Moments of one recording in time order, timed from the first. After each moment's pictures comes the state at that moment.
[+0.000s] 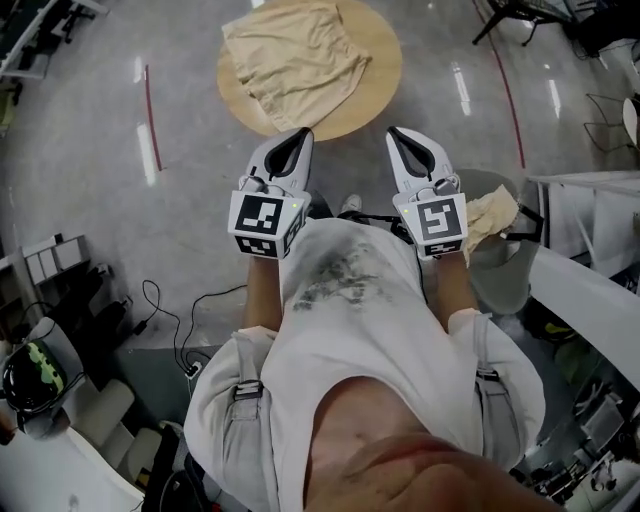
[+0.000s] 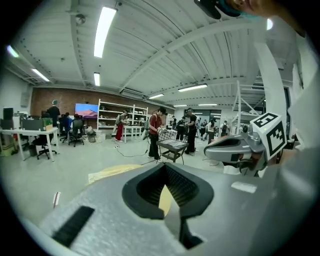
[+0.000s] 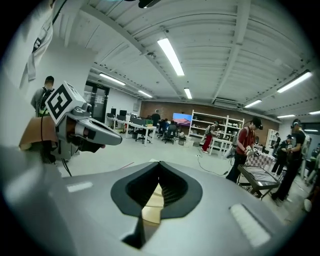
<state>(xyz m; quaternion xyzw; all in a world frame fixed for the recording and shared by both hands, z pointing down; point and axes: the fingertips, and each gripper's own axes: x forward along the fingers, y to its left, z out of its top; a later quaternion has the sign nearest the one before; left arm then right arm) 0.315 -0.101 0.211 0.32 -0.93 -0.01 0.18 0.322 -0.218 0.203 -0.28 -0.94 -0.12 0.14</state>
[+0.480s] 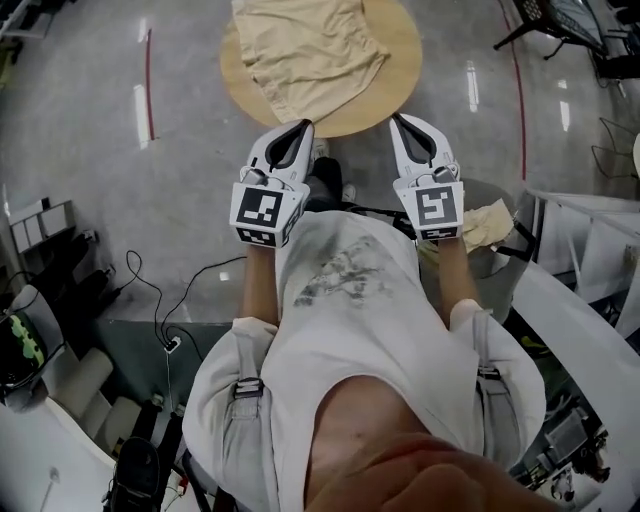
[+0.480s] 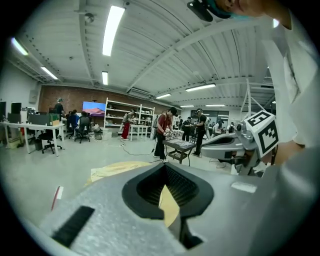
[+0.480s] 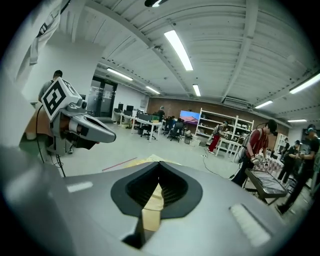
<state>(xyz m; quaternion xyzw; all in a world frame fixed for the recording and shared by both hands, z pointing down) 0.269 -0.080 0.253 0.28 -0.94 -0.02 0.18 0.252 -0.202 0.245 -0.31 -0.92 -0.16 0.15</state>
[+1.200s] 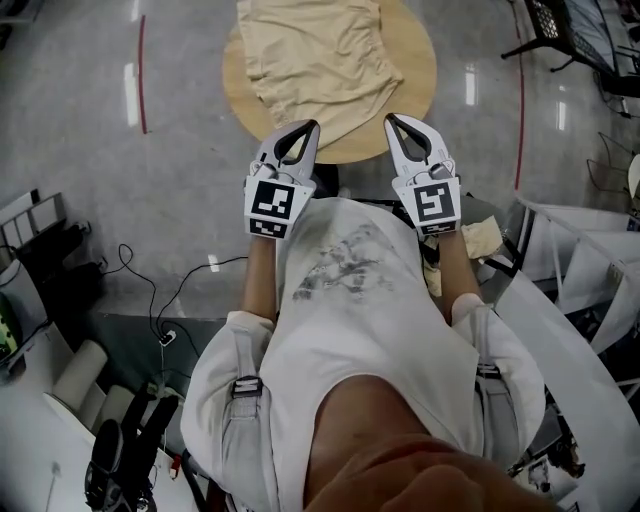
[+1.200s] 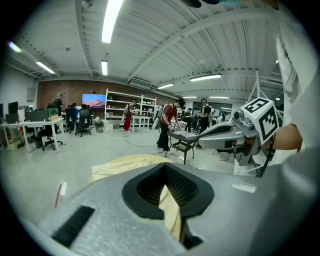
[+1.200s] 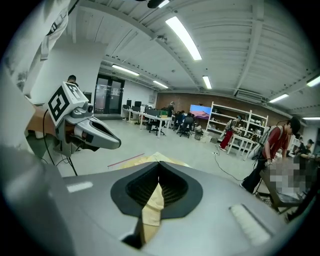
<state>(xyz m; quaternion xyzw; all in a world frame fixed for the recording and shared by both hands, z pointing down) 0.147 -0.053 0.316 0.28 -0.93 -0.01 0.24 0.125 -0.157 0.292 -0.37 -0.89 -0.16 0.19</state>
